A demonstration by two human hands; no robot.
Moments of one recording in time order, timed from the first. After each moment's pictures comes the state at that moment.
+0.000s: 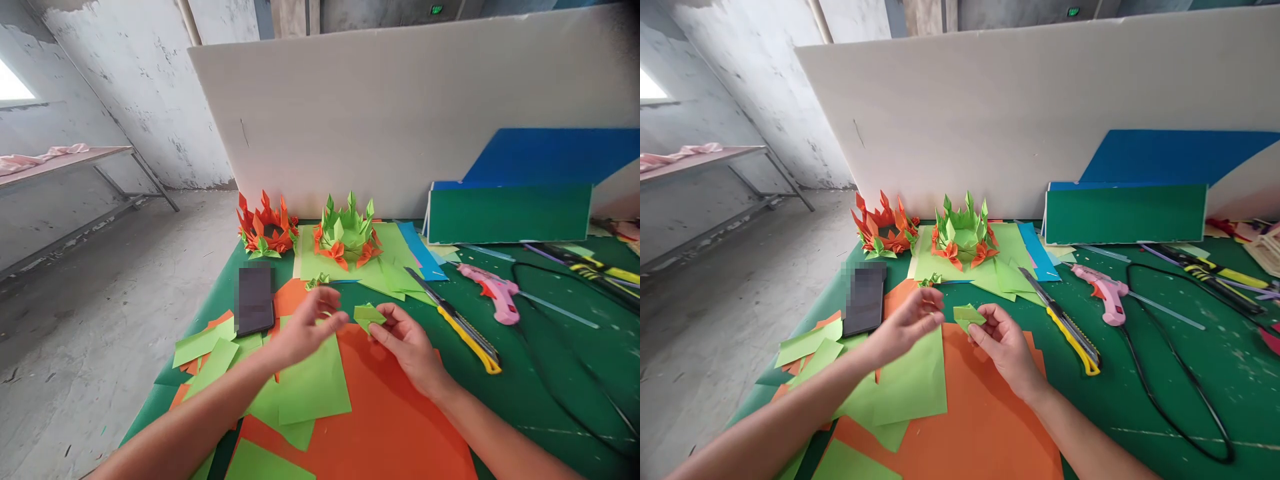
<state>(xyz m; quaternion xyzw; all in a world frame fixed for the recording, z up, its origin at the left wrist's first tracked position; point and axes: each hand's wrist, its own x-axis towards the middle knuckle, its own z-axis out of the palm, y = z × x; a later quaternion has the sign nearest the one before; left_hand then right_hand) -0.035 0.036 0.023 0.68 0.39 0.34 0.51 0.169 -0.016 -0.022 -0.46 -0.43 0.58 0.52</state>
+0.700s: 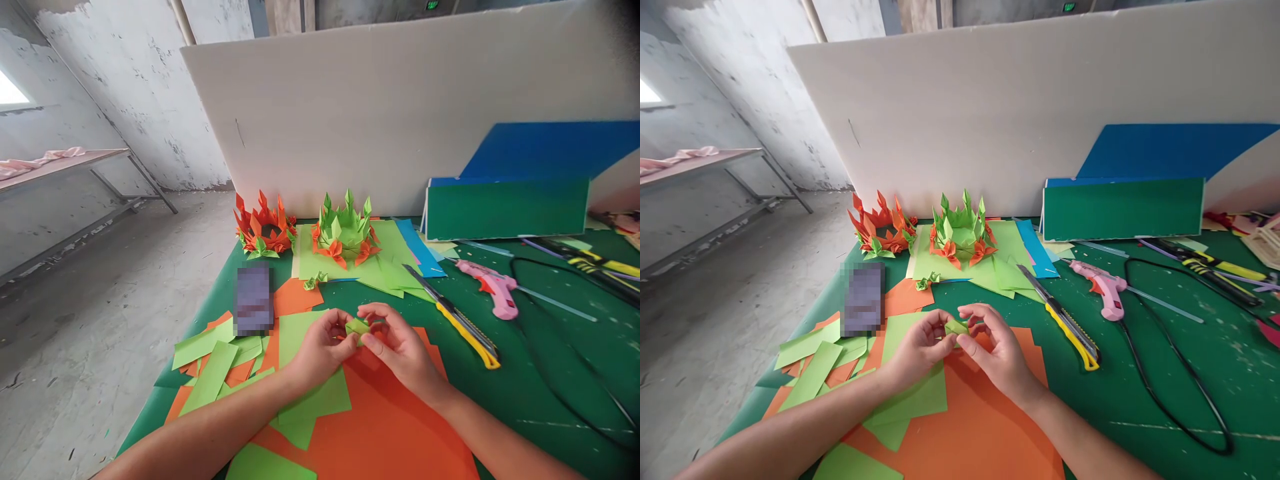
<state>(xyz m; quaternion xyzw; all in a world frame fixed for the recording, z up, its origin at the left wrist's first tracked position) 0.001 0.006 -0.008 0.50 0.37 0.38 0.69 0.164 -0.024 -0.015 -0.45 -0.60 0.43 0.50</state>
